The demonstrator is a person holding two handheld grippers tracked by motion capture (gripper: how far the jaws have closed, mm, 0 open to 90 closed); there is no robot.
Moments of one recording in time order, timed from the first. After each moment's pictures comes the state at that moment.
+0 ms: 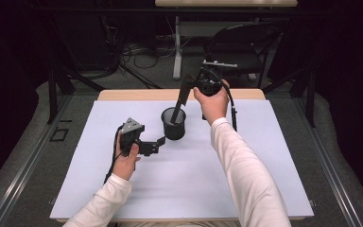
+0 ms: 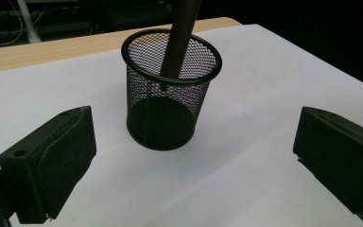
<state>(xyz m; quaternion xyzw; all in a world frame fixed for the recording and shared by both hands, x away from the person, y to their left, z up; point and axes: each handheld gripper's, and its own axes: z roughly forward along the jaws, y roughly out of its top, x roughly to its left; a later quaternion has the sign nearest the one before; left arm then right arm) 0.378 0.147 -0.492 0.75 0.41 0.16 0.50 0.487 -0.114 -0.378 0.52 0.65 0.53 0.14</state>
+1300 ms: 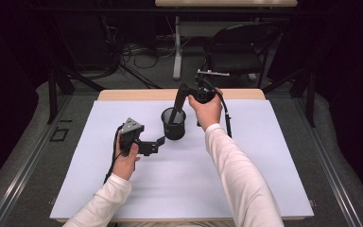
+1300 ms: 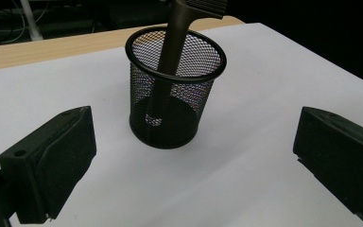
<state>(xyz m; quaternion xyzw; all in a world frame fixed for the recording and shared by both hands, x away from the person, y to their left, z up) 0.379 0.148 -0.493 0.74 0.41 0.16 0.50 0.491 -0.101 -0.410 0.53 0.65 0.52 0.11</state>
